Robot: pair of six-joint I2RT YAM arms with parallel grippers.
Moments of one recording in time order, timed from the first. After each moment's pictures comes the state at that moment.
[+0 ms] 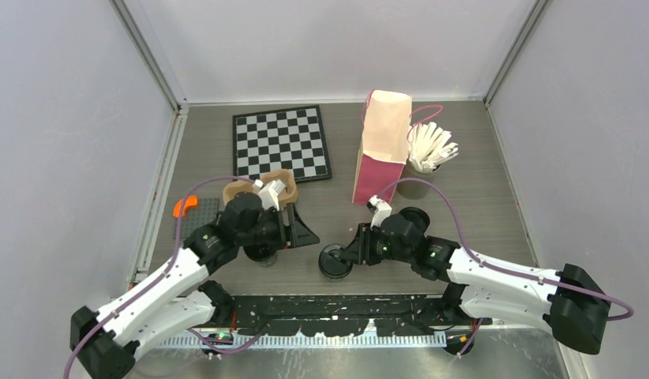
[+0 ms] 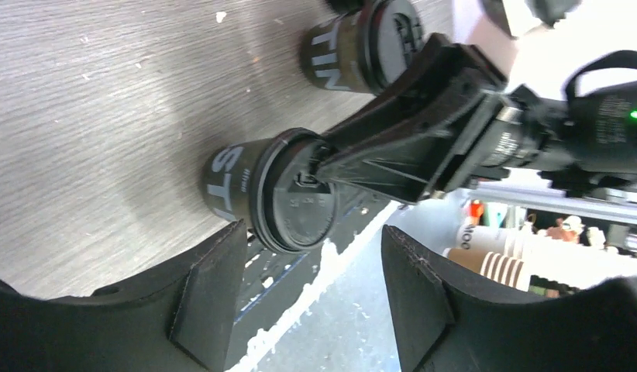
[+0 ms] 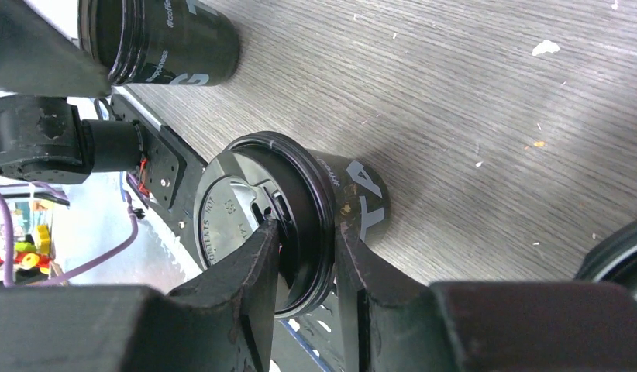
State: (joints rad) left arm -0.71 0.85 0.64 -0.38 0.36 -0.83; right arm 0.97 0.96 0.44 -0.04 -0.09 0.79
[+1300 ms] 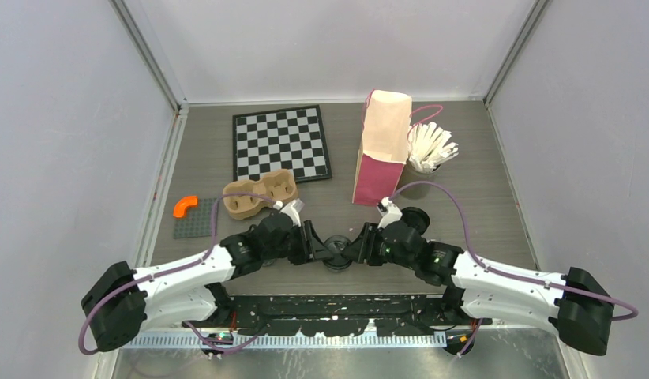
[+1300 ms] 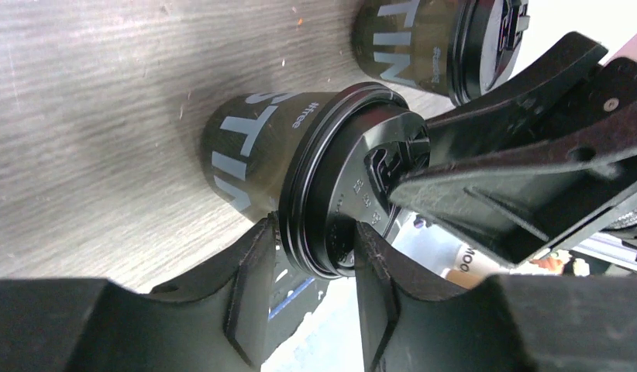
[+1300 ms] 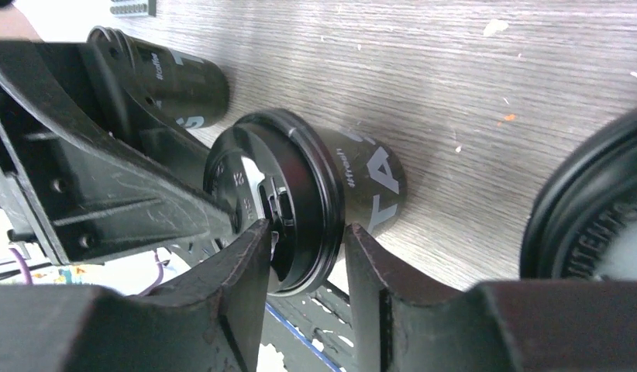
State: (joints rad) left arm -0.92 1.02 0.43 -0.02 0.18 -1.11; right arm 1.02 0.91 0.40 -0.04 0.07 1.00
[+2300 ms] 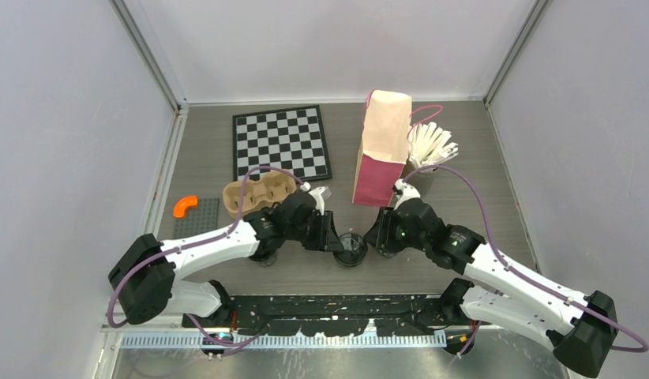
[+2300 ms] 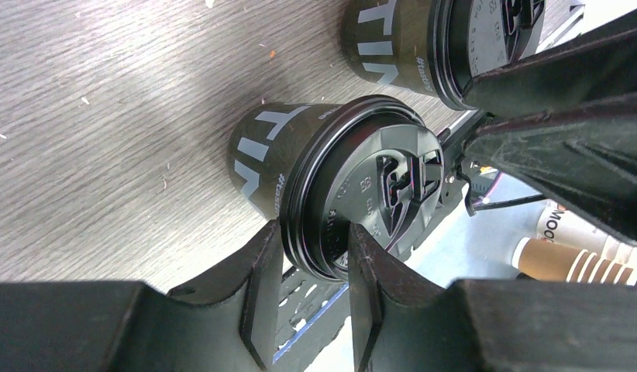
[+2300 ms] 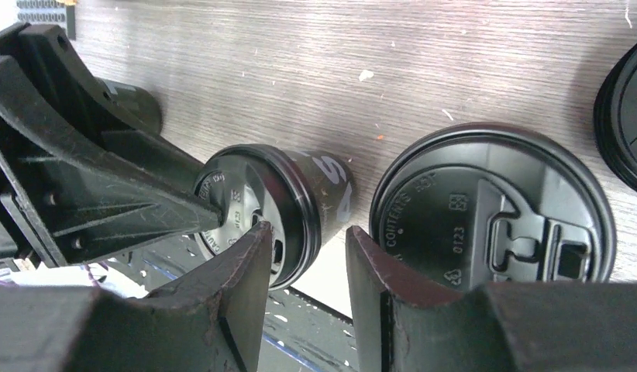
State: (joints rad) left arm -0.91 1.30 0.73 -0.18 0.24 -0.80; right arm 0.85 0.83 0.61 -0.48 0.07 0.77
